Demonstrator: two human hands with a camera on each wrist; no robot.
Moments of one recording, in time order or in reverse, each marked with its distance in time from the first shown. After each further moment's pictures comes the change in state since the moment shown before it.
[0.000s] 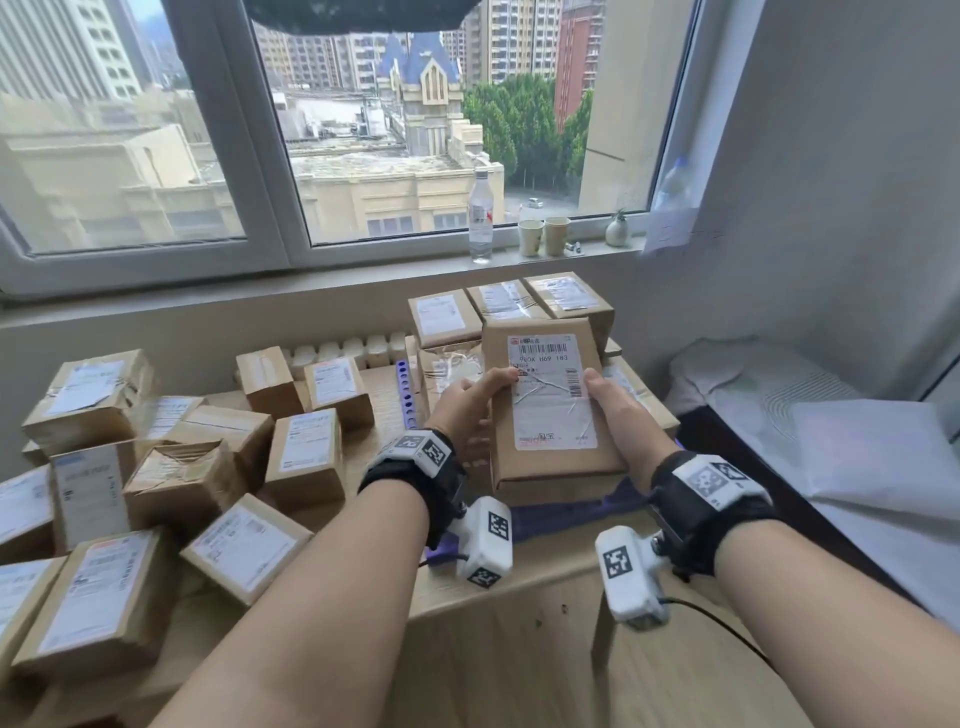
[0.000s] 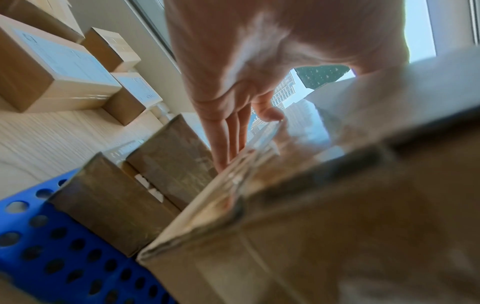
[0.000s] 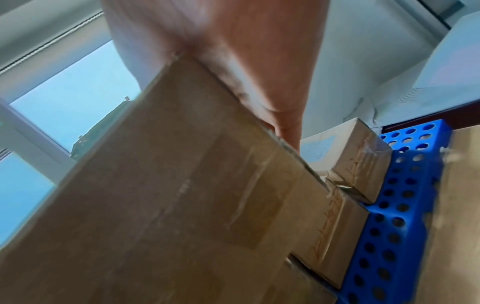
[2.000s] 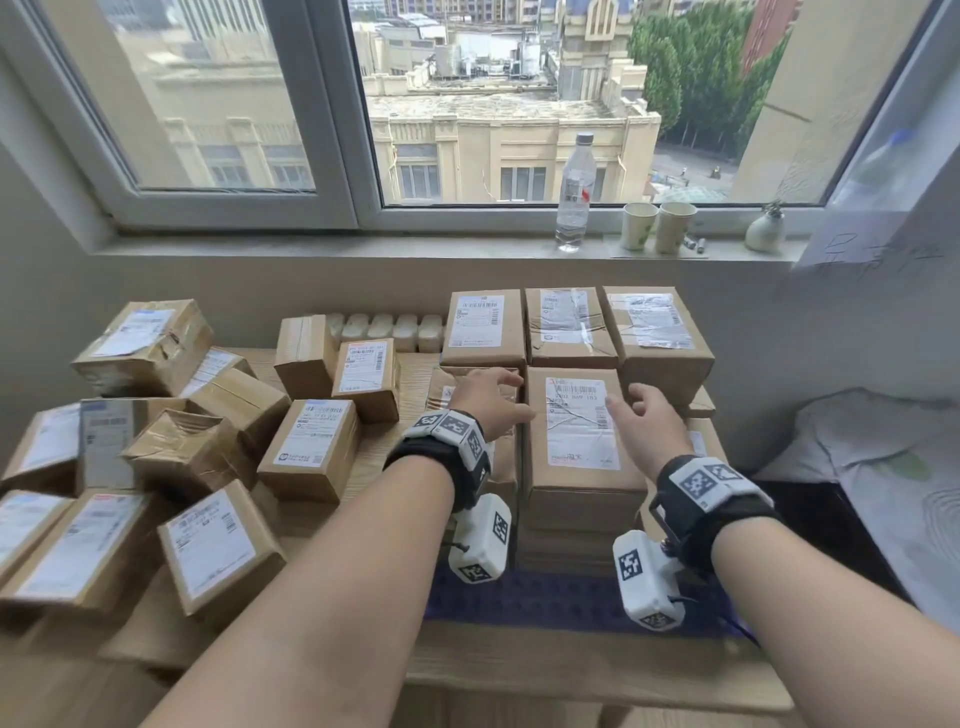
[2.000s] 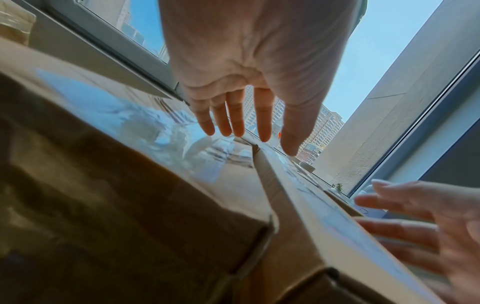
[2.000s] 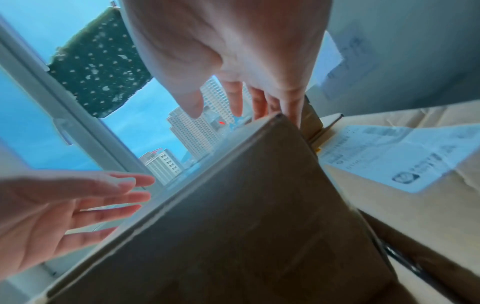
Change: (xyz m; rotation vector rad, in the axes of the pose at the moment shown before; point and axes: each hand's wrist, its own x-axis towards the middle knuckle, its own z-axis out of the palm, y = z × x) left_hand 0.148 0.015 0.009 0.746 0.318 0.006; right_hand 0.198 0.004 -0.017 -0.602 -0.058 -0.038
